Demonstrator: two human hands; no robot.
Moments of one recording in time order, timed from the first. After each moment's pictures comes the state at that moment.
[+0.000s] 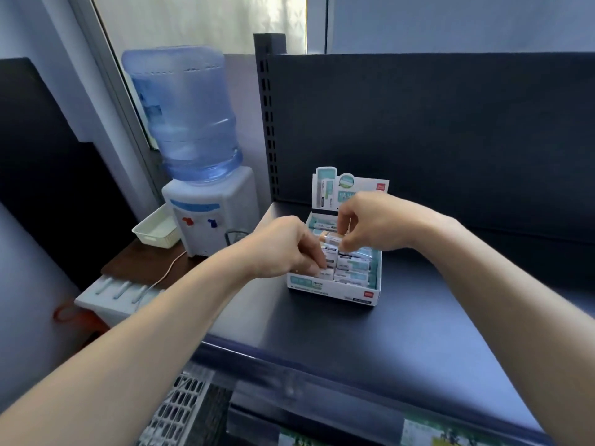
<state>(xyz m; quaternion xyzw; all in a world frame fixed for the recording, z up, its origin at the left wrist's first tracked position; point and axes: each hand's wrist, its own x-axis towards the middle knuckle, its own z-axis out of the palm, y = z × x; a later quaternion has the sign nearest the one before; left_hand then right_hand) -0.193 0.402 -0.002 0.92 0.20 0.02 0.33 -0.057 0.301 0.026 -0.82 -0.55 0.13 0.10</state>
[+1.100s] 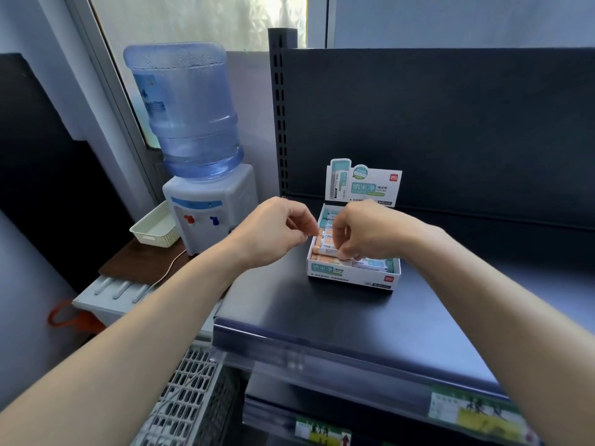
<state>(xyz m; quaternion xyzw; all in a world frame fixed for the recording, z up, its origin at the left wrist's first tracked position) -0.231 0.412 0.005 0.92 0.20 0.15 0.30 -0.099 0.309 0.011 -0.83 -0.54 0.13 0.08</state>
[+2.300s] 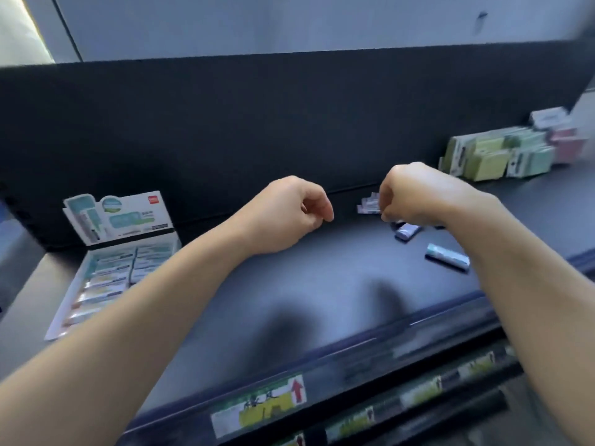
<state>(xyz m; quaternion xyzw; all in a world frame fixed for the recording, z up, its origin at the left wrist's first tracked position) -0.051 0.210 0.038 0.95 -0.10 0.06 0.30 0.031 0.028 0.046 -0.98 -0.17 0.01 0.04</state>
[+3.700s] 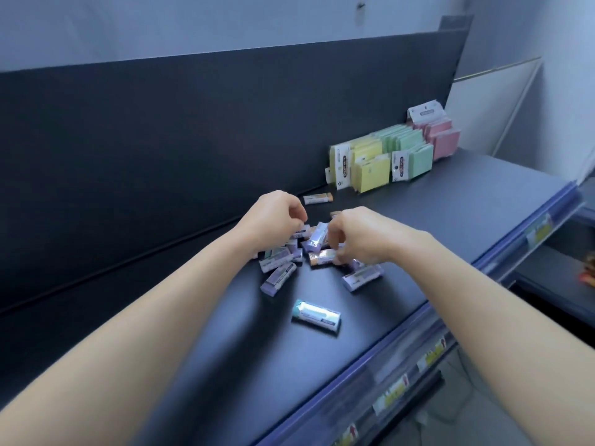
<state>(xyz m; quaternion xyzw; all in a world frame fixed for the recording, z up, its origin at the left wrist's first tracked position) 0.152 0.053 -0.006 0.95 -0.10 0.01 0.28 0.140 -0.111 -0.010 -0.98 -0.17 0.09 0.11</state>
